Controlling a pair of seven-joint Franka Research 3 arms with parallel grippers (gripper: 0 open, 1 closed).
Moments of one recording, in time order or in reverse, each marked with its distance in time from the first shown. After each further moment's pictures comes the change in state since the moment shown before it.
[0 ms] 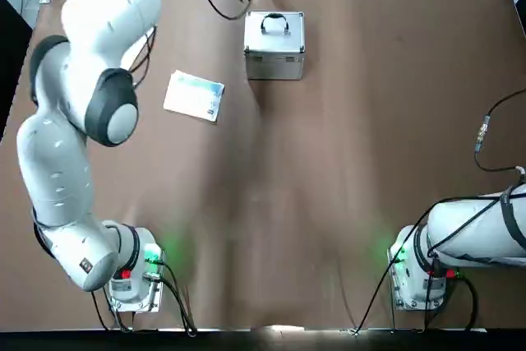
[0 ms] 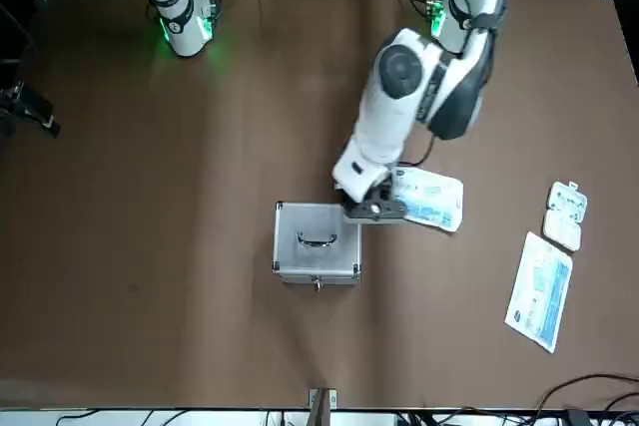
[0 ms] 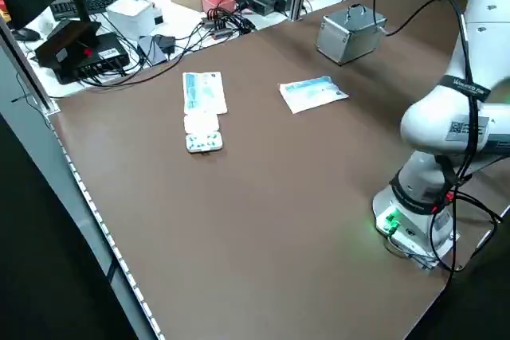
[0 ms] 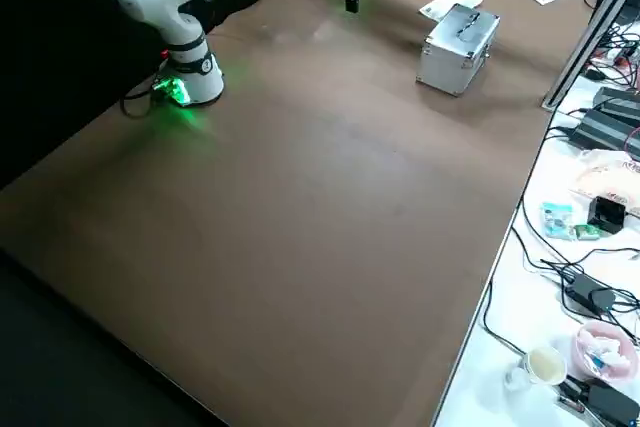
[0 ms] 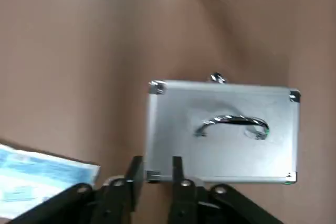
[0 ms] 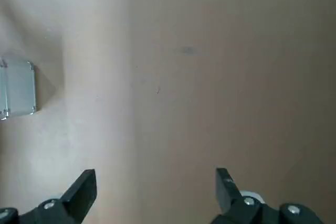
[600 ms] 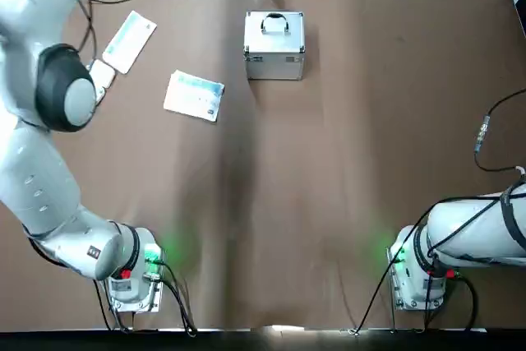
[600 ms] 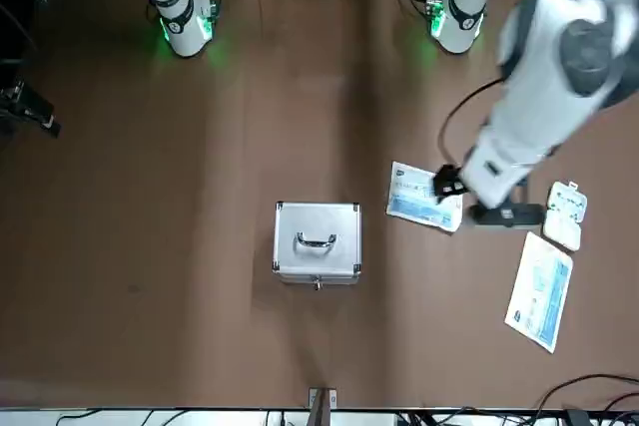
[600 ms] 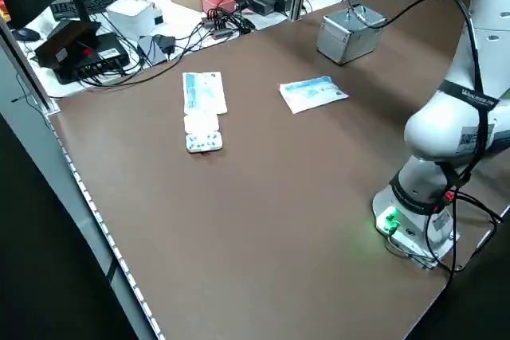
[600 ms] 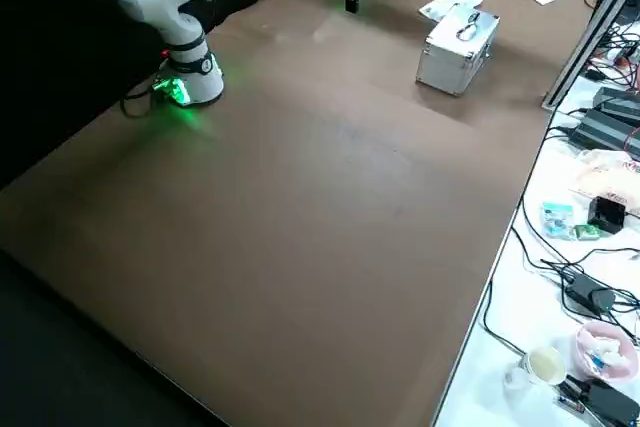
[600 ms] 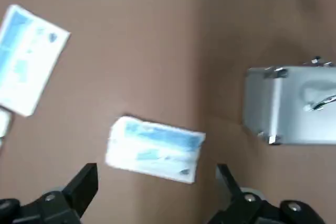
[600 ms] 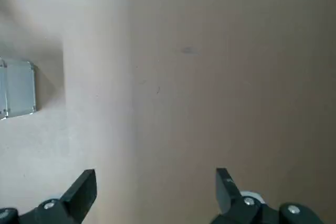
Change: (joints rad) left arm 0.281 -0.173 0.003 0.003 0.002 -0.346 0.320; right arm 0.000 0.000 0.000 -0.001 0.000 0.000 0.000
